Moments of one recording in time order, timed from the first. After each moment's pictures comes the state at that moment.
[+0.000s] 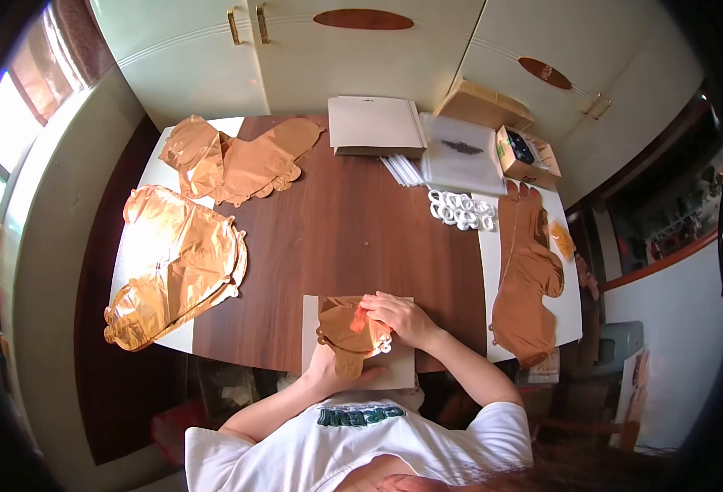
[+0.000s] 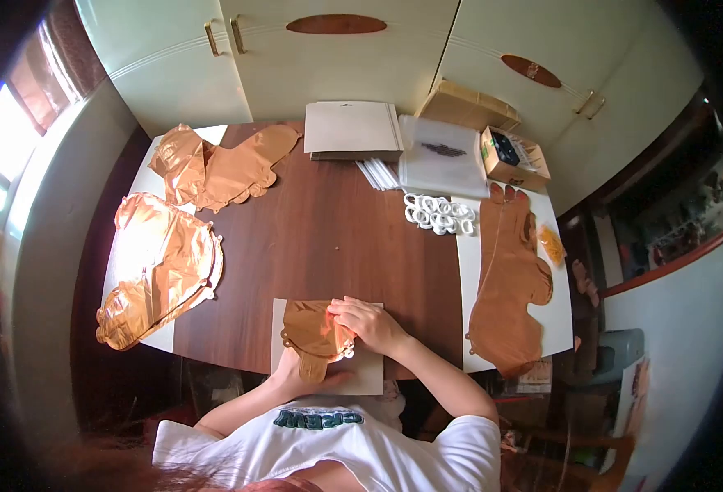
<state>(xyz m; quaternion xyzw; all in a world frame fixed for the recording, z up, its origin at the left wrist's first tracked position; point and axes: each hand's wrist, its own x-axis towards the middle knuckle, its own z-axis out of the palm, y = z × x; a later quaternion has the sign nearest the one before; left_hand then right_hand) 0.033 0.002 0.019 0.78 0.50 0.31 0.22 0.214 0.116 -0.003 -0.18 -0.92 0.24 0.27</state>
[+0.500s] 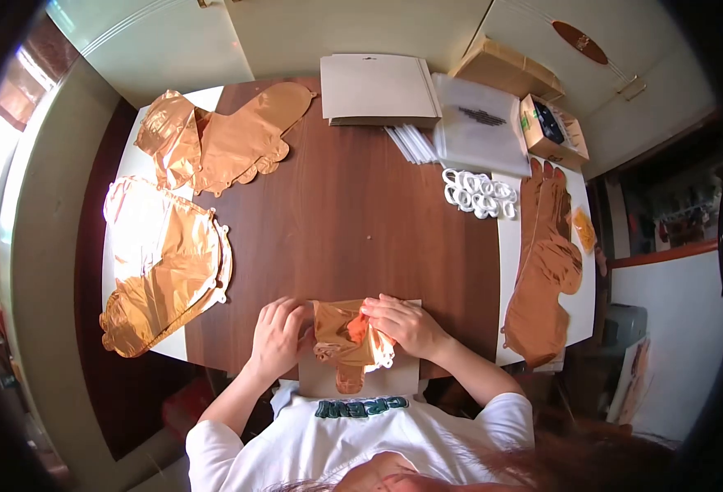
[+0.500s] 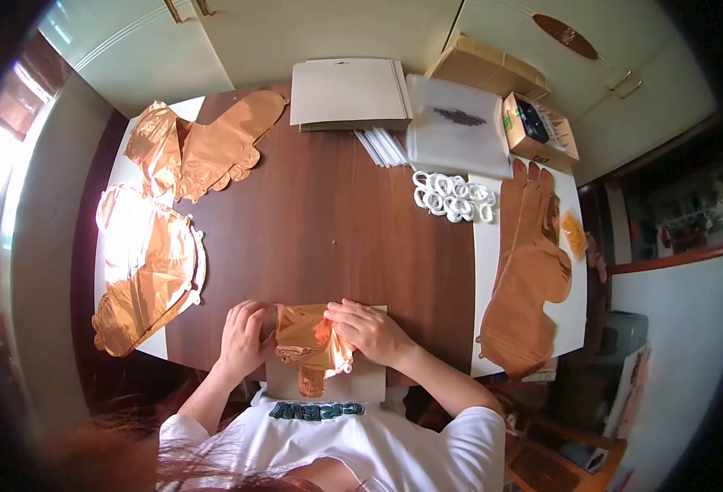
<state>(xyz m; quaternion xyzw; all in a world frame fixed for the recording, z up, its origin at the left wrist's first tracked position) -0.042 0.029 0.024 0.73 0.62 0.26 0.13 0.216 0.116 -0.005 -0.20 -0.91 0.29 0.22</state>
